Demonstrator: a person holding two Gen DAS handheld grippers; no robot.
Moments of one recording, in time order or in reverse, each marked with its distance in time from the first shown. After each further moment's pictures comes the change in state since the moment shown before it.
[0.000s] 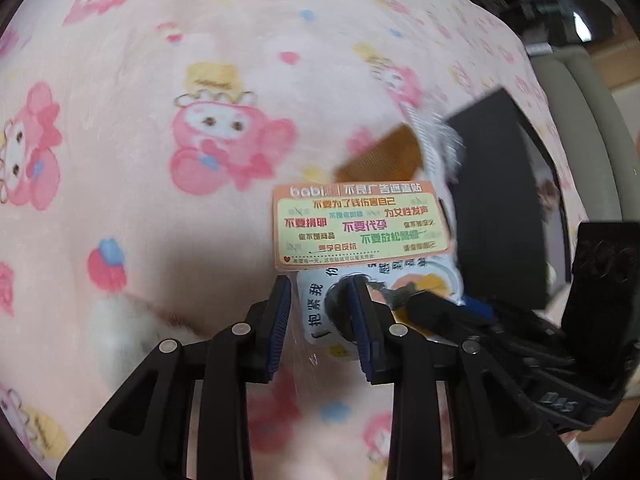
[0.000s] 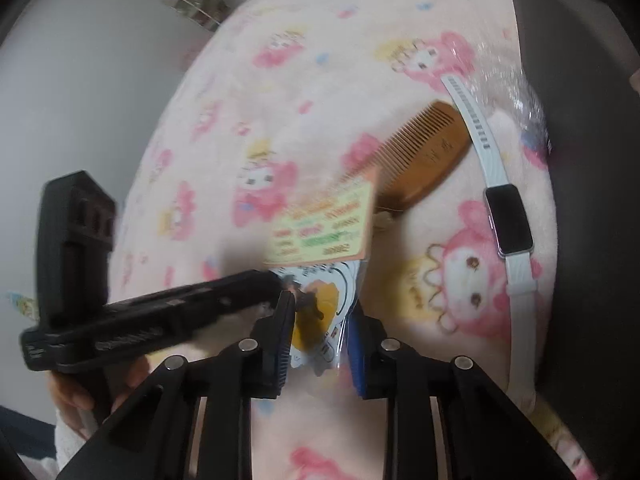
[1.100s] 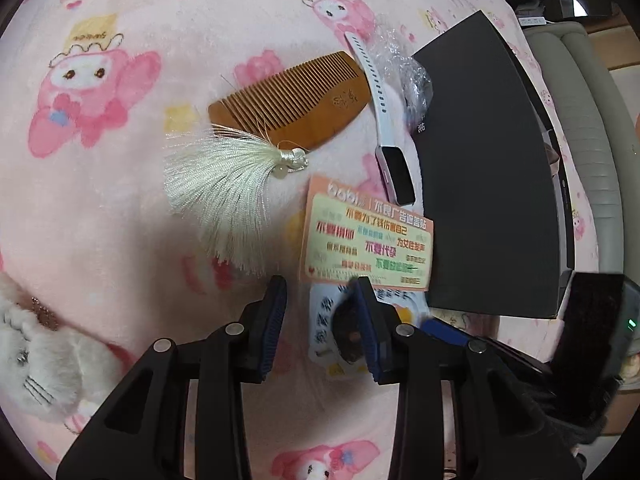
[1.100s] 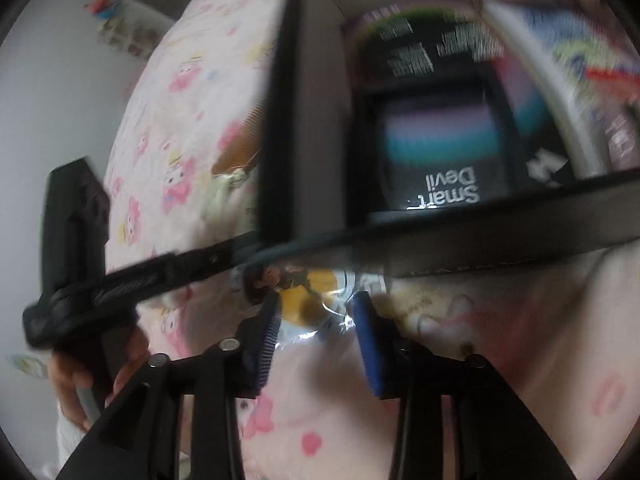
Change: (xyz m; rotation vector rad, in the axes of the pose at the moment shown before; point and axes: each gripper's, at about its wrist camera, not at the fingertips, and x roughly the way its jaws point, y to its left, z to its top) left arm 0.066 -0.049 -0.015 -0.011 0.095 -0.019; right arm -0.026 -0.092 -0.045 0.245 0.006 -0.120
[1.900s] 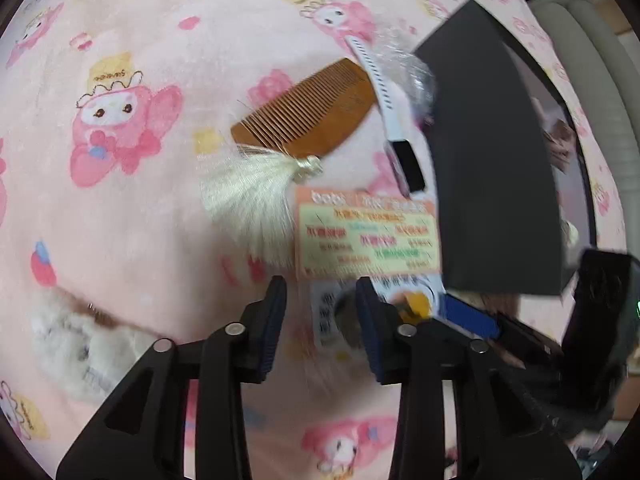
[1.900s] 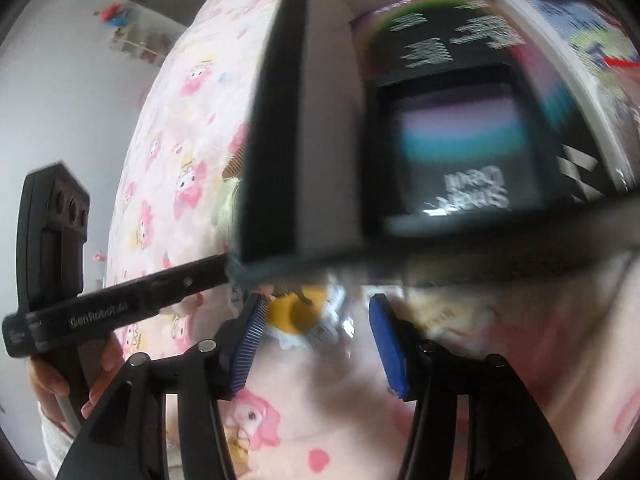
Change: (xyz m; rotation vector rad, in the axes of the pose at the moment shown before) left arm -0.014 -0.010 -0.006 0.074 0.027 0.149; right arm 0.005 0.006 -0.002 -0.039 -0.028 0.016
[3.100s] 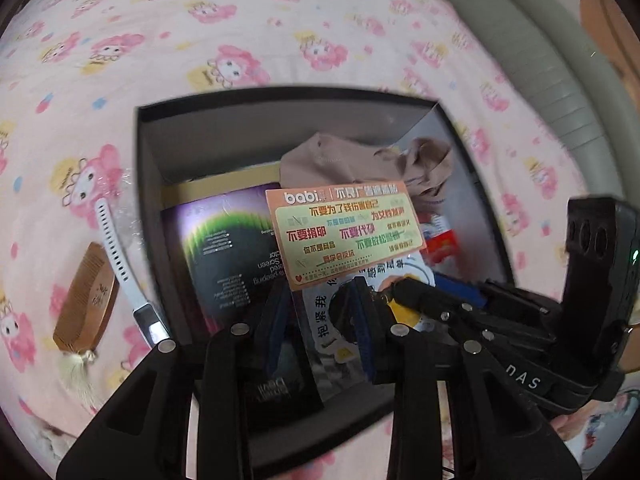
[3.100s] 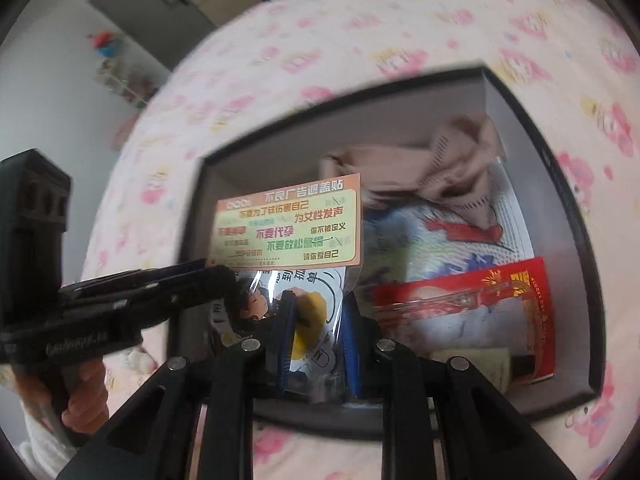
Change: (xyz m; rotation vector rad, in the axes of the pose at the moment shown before) left arm -0.013 -0.207 0.084 0.289 -0.057 -0.071; right arm -0.157 -0.099 0.108 0.010 -0.141 -0.148
